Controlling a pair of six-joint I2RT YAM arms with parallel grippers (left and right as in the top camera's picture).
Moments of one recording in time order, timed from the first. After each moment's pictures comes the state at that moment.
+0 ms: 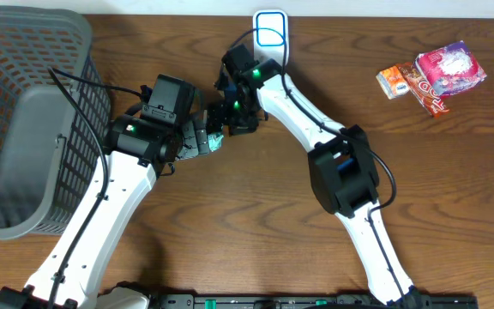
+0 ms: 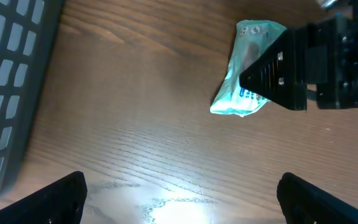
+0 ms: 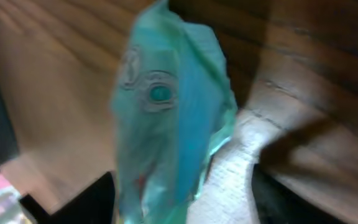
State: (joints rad) left arm -0.33 1.42 1.27 -1.03 -0.20 -0.49; right arm 0.57 2.53 2.19 -1.01 -0.53 0.41
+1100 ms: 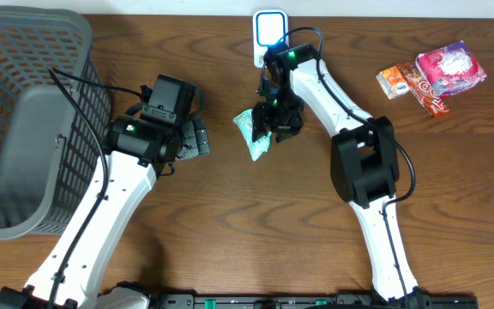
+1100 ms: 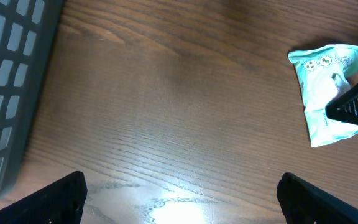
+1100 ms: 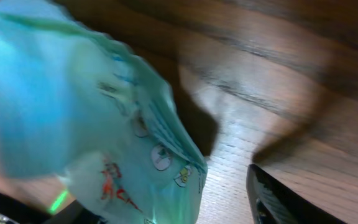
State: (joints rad) left arm -0.33 1.42 1.27 -1.03 -0.20 -0.49; right arm 0.42 2.52 2.20 -1.37 -0.40 0.23
